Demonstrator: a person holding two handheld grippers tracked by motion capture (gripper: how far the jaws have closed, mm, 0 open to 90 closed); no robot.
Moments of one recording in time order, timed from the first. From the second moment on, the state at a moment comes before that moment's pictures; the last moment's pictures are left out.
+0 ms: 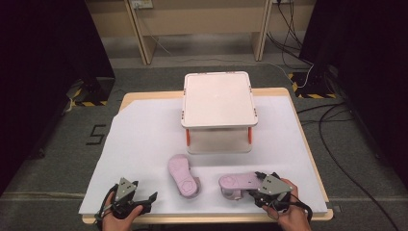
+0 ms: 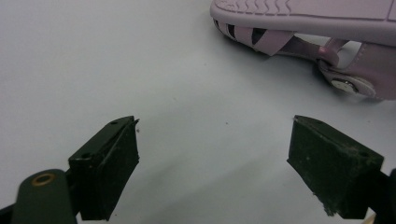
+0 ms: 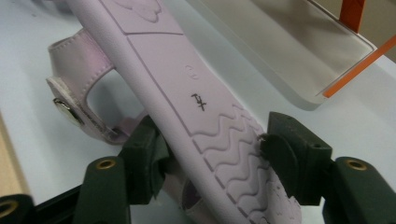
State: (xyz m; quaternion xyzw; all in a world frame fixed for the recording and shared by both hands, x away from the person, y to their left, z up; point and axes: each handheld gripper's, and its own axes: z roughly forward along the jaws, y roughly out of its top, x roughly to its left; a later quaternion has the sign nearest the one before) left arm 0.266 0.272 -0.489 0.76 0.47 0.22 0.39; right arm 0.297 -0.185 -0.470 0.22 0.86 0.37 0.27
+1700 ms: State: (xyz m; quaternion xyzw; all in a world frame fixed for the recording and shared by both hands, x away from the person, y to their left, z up) left arm 0.266 0.275 -0.488 0.75 0.47 0.22 0.40; right arm 0.341 -0.192 -0.440 0.28 0.85 0.38 0.24
